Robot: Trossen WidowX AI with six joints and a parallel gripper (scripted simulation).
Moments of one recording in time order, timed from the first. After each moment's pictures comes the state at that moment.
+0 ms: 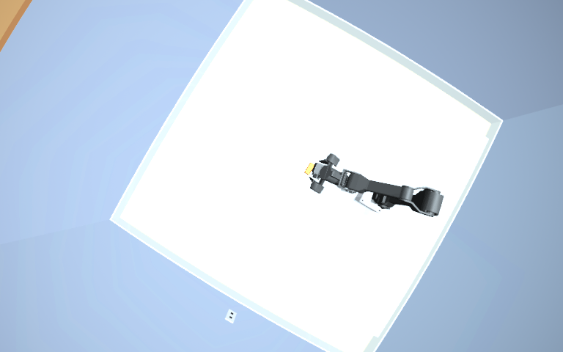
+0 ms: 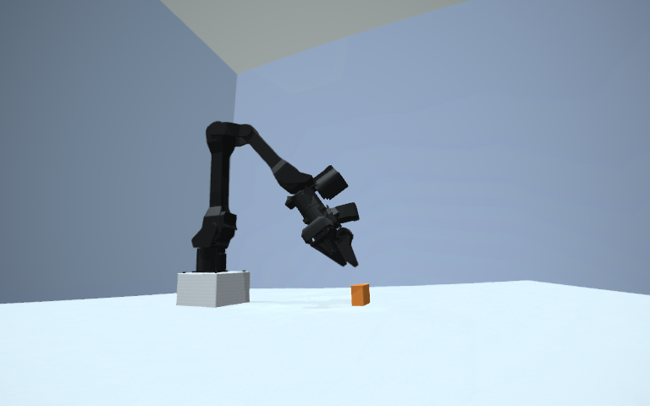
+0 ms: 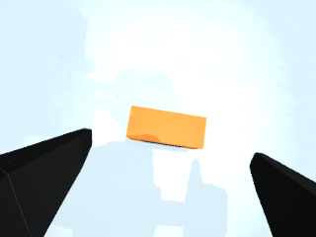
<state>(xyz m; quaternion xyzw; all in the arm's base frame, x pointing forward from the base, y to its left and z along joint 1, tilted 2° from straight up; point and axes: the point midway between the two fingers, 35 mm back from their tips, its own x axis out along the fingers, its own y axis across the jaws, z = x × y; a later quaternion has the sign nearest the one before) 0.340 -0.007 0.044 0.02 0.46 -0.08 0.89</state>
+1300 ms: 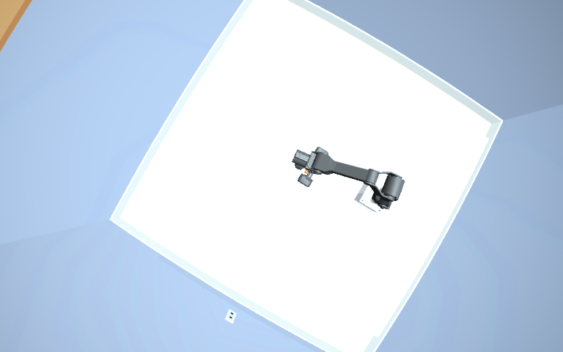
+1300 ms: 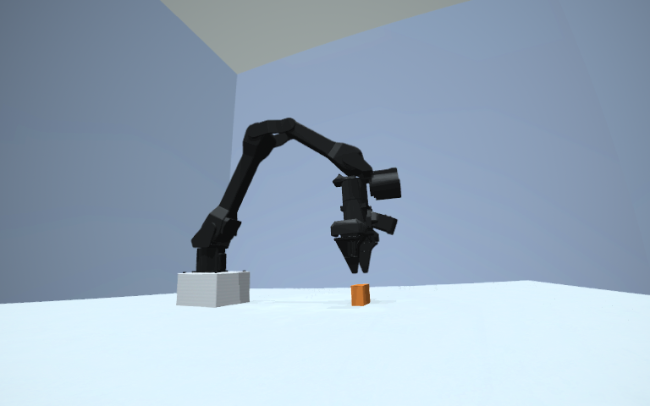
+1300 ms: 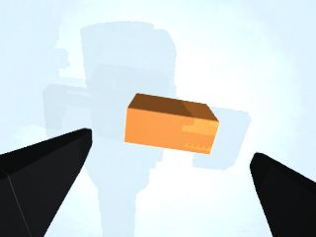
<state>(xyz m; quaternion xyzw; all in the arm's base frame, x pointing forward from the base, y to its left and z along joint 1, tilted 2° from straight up) 0.377 -0.012 0.037 0.04 0.68 -0.07 0.73</state>
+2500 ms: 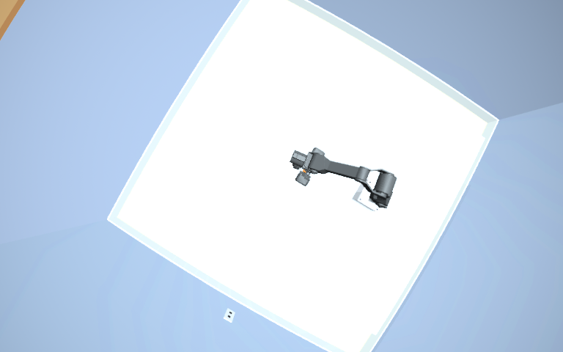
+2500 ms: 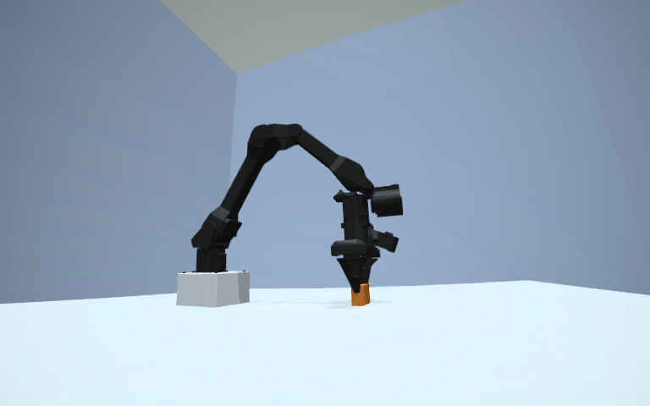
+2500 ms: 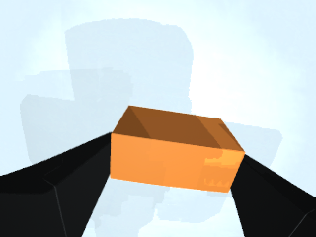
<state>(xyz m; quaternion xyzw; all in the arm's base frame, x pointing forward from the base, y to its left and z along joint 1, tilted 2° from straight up) 0.377 -0.013 -0.002 0.04 0.69 -0.07 0.72</state>
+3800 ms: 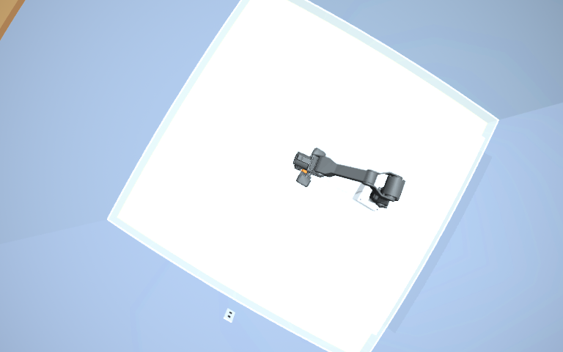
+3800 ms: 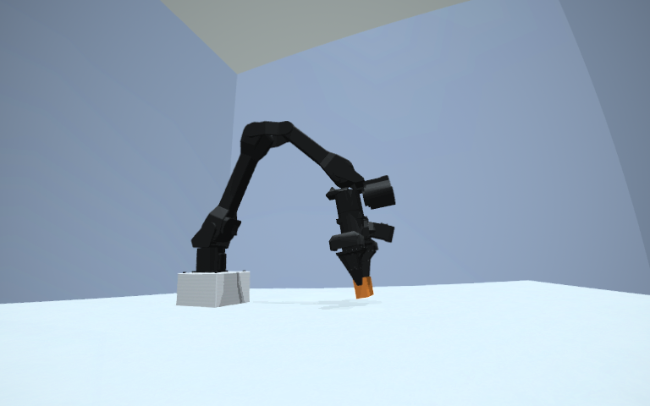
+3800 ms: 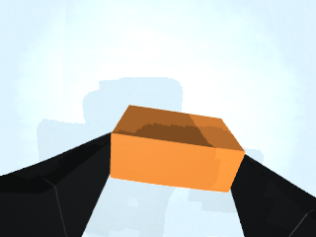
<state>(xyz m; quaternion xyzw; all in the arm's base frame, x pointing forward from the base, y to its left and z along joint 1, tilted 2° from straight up) 0.379 -0.011 0.013 0.04 0.64 -0.07 0.76</state>
